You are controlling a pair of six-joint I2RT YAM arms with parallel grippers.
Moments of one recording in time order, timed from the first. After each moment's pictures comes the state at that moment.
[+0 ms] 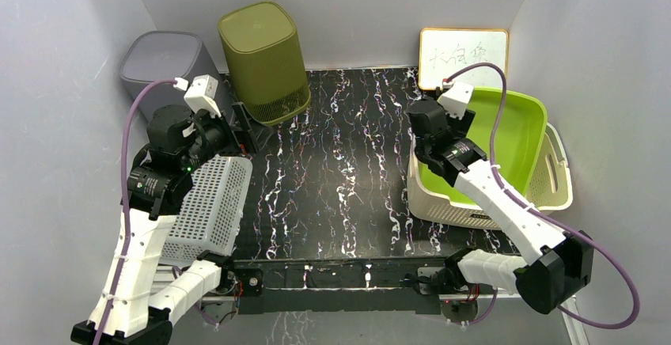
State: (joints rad) left arm -0.27 0.89 1.29 -0.75 0.22 -0.39; right arm 0.52 1.16 1.08 -0.50 0.92 0.46
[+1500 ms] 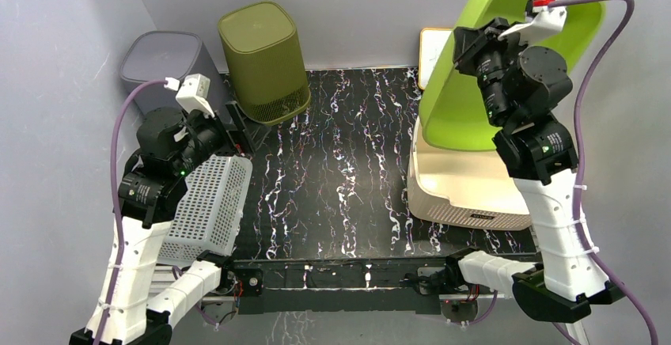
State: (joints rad) left arm -0.27 0.86 1.33 -0.76 0.23 -0.42; right arm 0.37 1.14 1.75 -0.44 0.31 0.29
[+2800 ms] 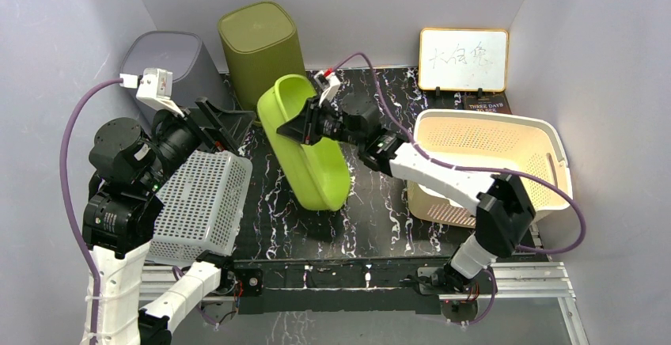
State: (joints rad) left arm -0.27 0.83 1.51 -0.75 0.22 -0.42; right arm 0.84 1.61 1.27 0.33 -0.34 0.69
